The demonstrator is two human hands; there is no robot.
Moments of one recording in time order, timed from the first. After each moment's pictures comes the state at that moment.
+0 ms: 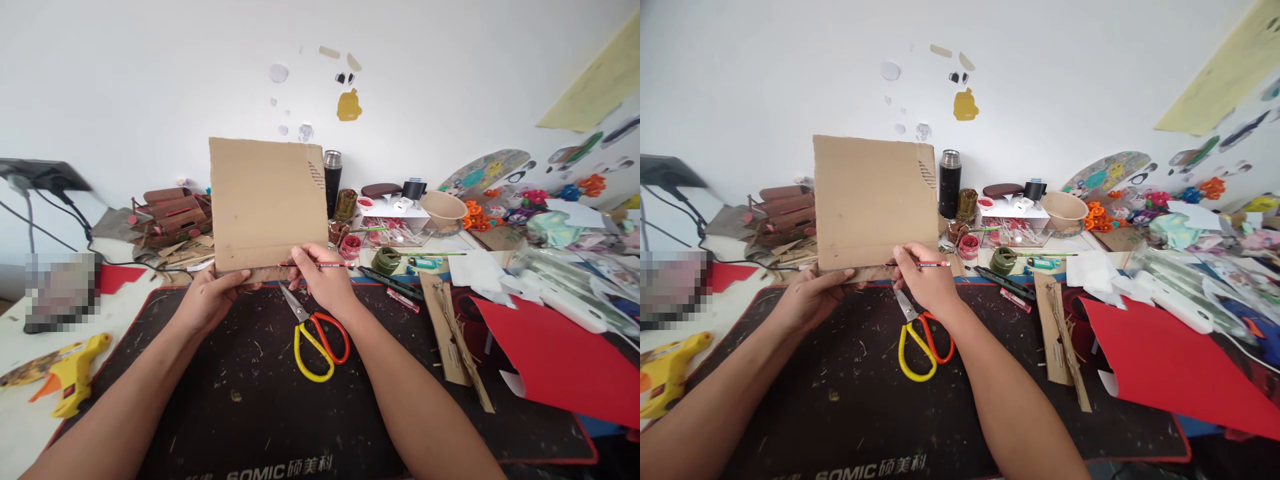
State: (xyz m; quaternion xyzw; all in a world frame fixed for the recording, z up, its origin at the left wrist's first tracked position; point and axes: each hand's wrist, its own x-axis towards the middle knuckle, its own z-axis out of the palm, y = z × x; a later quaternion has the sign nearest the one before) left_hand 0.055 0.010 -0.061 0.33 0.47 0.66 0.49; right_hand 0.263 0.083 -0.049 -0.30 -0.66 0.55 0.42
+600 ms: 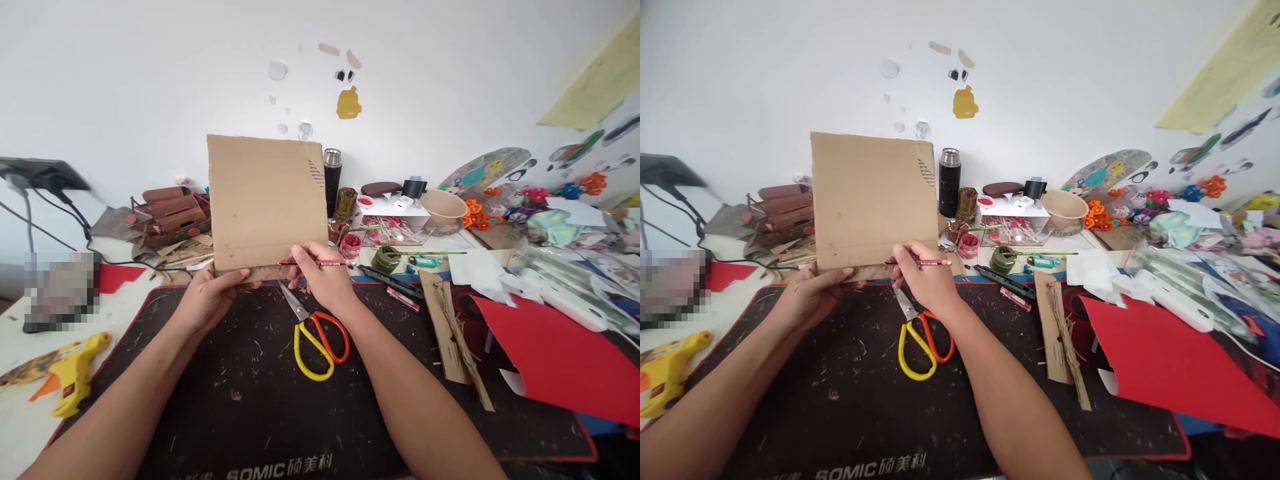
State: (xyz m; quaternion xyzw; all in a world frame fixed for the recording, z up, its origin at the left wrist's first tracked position) left_hand 0.054 0.009 -0.061 0.33 0.46 0.66 0.49; right_hand 0.263 0.084 -0.050 -0.30 -0.65 0.56 0.42
